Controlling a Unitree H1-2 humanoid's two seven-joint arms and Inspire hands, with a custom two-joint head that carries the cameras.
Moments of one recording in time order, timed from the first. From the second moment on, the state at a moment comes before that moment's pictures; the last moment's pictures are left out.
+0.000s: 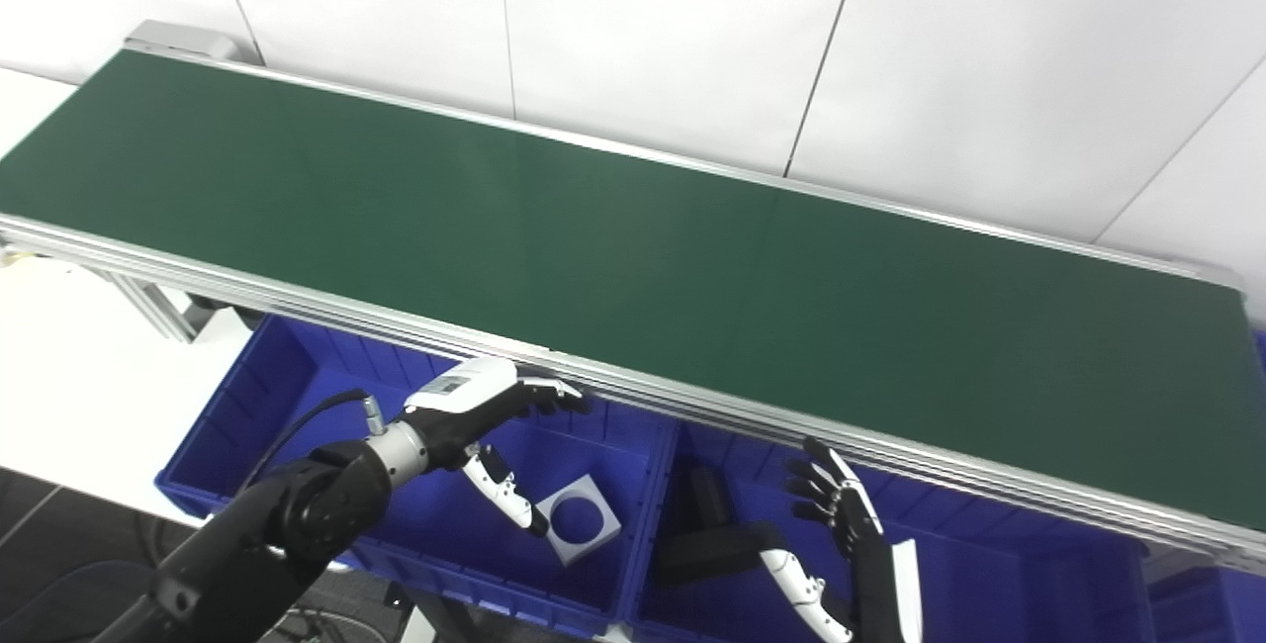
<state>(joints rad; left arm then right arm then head) 0.03 0.32 -0.31 0.01 0.58 -0.03 -0.24 0.22 -0.09 0.19 0.13 -0.20 -0.42 -0.07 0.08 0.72</state>
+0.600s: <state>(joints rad) 0.15 0.13 -0.24 -0.03 0.08 -0.25 -0.23 0.21 -0.06 0.24 0.22 -0.26 -0.42 -0.14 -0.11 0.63</state>
